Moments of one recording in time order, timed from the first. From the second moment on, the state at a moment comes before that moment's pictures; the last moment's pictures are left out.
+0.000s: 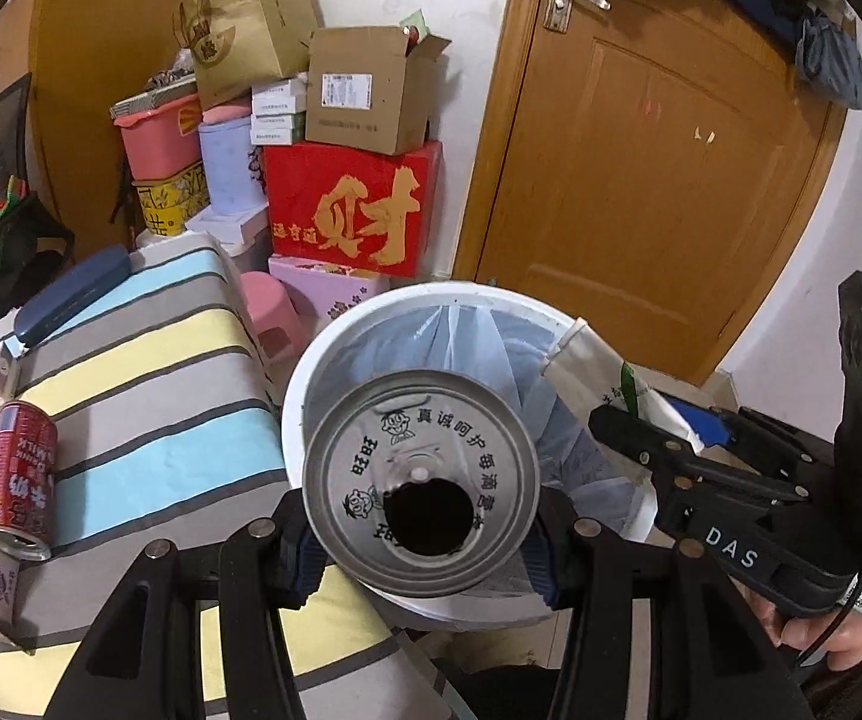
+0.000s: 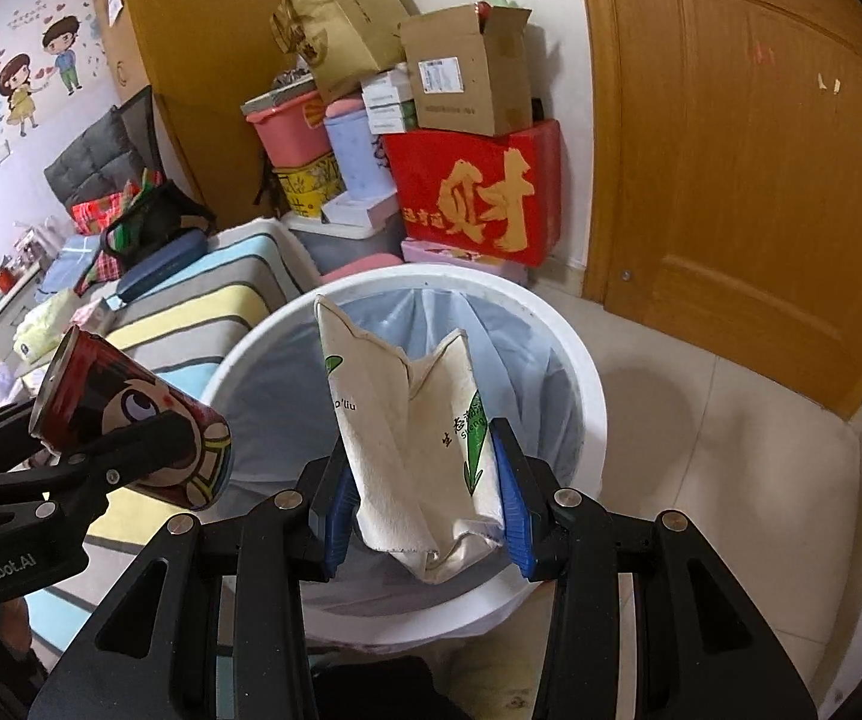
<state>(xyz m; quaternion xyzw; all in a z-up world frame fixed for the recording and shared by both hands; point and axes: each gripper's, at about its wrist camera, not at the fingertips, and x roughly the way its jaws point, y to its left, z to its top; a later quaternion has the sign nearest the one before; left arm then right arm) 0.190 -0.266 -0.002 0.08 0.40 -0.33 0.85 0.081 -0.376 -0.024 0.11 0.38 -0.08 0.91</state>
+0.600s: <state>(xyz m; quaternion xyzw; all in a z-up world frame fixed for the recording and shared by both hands) 0.194 -0.254 0.001 0.06 0.39 -0.31 0.86 0.082 -0.383 -0.028 0.11 0.38 -0.10 0.91</state>
